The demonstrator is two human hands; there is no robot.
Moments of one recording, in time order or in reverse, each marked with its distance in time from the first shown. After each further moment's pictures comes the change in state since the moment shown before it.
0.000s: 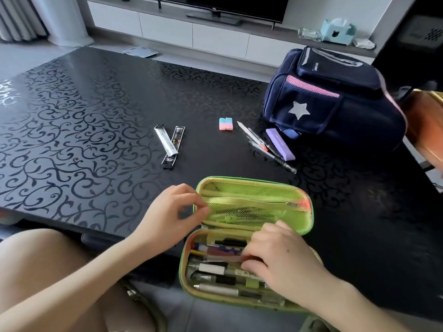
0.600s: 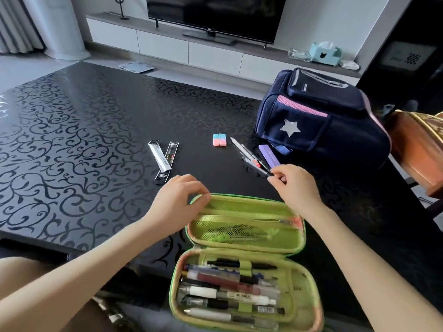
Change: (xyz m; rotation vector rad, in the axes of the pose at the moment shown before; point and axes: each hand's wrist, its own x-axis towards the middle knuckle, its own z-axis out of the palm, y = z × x) left_hand 0.056 -0.006 0.007 0.100 0.047 0.030; right_hand 0.085 0.112 -0.028 0.178 0.341 0.525
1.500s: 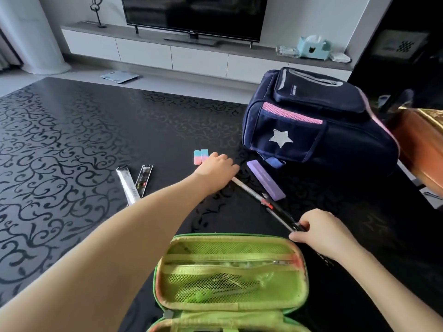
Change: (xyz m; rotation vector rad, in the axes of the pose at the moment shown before) left_hand 0.198 0.006 0.091 0.909 -0.398 0.385; right_hand 0.008 0.076 -0.005 -0.206 -0.355 0.324
